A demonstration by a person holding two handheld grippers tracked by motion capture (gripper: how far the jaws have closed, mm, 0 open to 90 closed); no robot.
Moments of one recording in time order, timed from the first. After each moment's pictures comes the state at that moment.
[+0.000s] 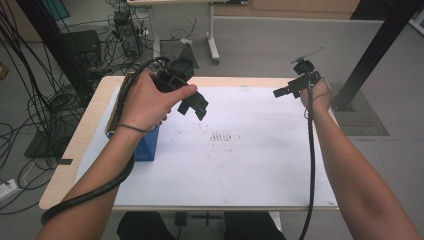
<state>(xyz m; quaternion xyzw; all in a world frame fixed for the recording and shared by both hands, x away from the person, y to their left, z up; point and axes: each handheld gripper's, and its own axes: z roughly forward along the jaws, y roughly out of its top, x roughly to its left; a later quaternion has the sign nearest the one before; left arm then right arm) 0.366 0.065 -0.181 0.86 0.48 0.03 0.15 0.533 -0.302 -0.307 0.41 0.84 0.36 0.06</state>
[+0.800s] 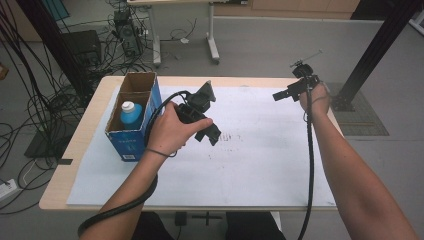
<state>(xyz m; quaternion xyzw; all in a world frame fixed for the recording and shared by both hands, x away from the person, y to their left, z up) 0.368 0.043 -0.268 0.88 0.47 0.01 0.12 0.531 -0.302 -0.317 0.41 0.84 0.35 0.06</state>
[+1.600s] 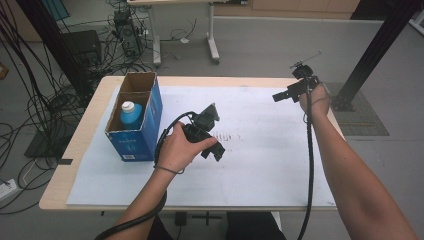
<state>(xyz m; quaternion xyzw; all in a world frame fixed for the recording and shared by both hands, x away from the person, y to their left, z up) 0.362 0.037 -0.322 0.87 0.47 -0.01 0.12 0.528 -0.301 -0.319 0.40 0.84 0.35 0.06</state>
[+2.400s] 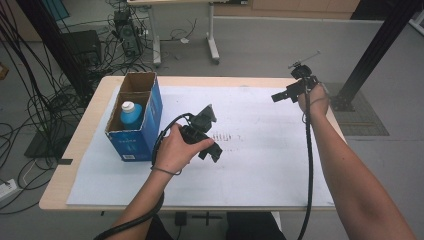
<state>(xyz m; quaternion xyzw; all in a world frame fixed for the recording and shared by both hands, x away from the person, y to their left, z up) 0.360 0.044 -0.324 0.87 0.48 -0.01 0.12 0.527 -0.296 -0.317 0.40 0.85 0.35 0.06</state>
